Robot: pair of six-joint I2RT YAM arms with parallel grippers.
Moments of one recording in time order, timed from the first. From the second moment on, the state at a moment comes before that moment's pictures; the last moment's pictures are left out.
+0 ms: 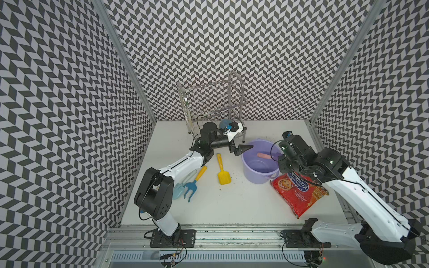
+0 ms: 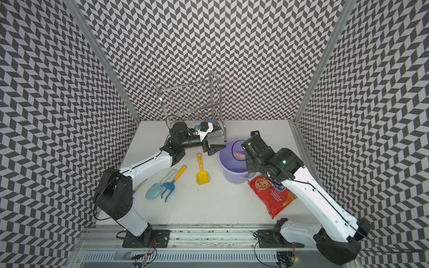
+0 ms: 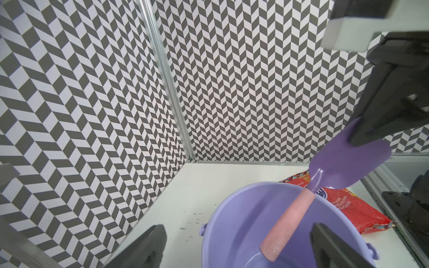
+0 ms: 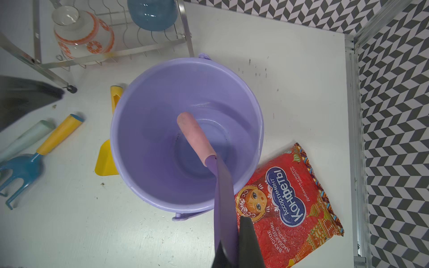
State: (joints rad) left arm -0.52 1.67 1.19 0.43 0.82 0.21; right arm 0.70 1.22 1.50 -1.32 0.42 0.44
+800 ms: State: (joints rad) left arm -0.52 1.60 1.09 0.58 0.67 0.16; right arm 0.65 1.39 1.47 -1.26 0.36 0.35
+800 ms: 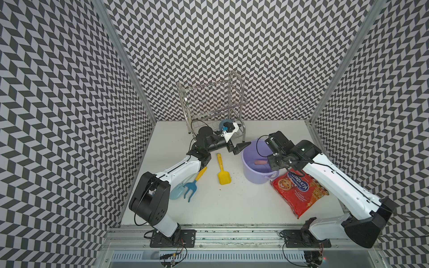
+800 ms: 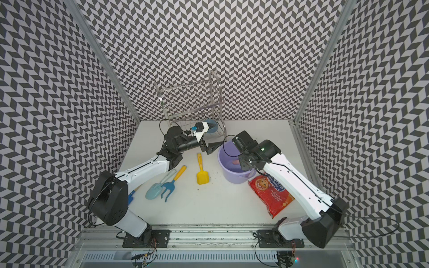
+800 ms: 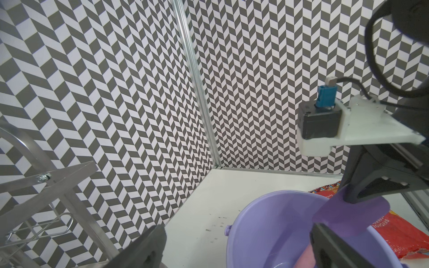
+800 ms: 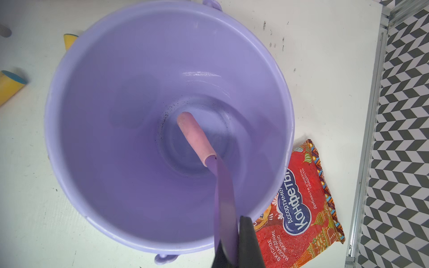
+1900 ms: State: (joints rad) left arm -0.45 1.50 0.97 0.71 0.37 -0.06; right arm 0.65 1.55 1.41 -1.18 0.33 0.32
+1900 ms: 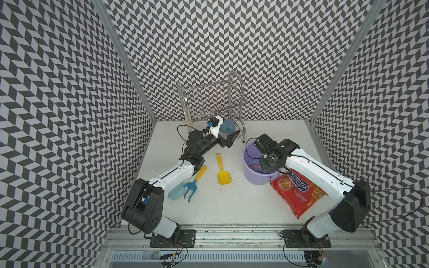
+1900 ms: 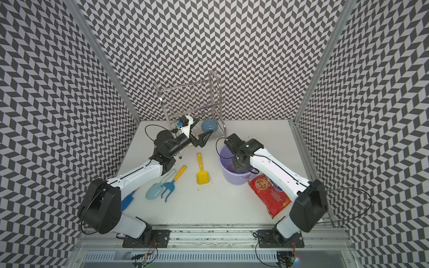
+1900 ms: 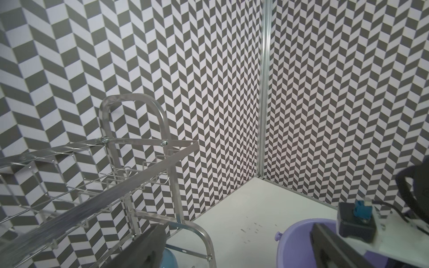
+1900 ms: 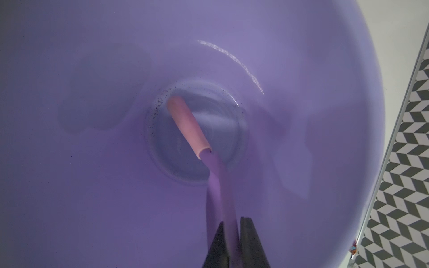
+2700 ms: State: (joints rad) left arm -0.44 1.50 0.94 0.55 0.06 -0.21; right arm 0.64 1.45 1.42 -1.04 0.35 0.34
